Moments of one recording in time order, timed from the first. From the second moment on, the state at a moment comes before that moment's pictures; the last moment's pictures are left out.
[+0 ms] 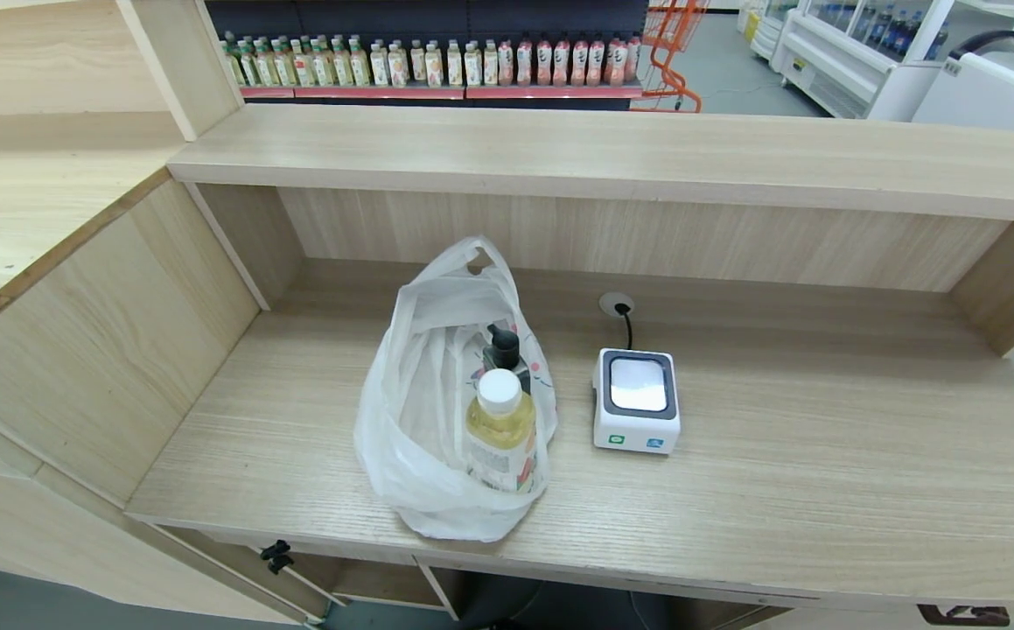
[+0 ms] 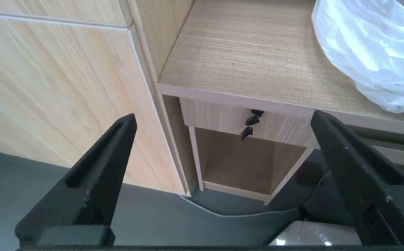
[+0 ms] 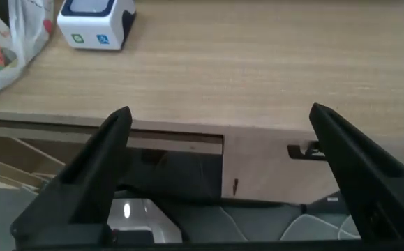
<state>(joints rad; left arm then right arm) 0.00 0.00 0.00 0.05 0.13 0.01 0.00 0.03 0.00 0.00 0.02 -0.01</state>
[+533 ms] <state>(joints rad) 0.00 0.00 0.00 0.05 0.13 0.01 0.00 0.00 0.00 0.00 0.02 -0.01</state>
